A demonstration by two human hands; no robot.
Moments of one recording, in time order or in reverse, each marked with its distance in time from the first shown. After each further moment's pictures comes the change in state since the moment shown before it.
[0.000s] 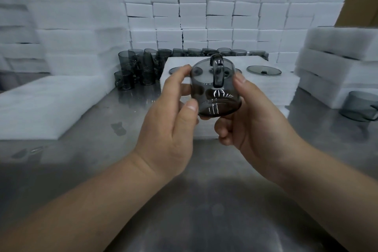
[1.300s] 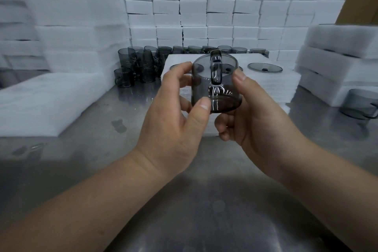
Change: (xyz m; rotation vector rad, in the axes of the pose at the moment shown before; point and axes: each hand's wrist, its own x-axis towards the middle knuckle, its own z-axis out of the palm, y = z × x) left_hand 0.000 0.012 0.000 0.059 0.031 -0.034; right_hand -0.003 -0.003 0.003 -0.025 0.025 0.002
